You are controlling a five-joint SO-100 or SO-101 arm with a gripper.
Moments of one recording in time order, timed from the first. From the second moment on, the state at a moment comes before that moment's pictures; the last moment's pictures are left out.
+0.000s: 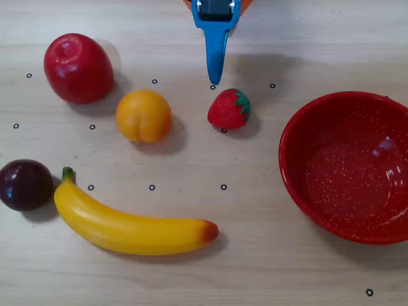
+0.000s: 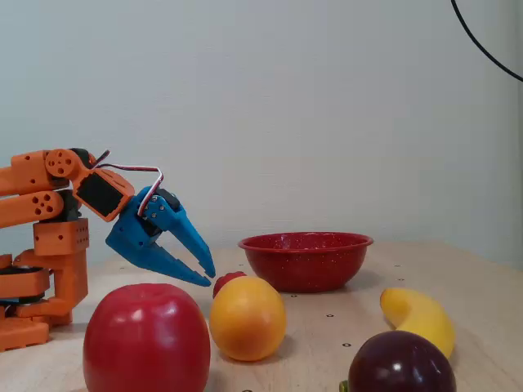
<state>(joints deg) -1.3 184.2 178.2 50.1 2.0</state>
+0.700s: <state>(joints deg) -1.3 173.6 174.2 39.9 0.8</state>
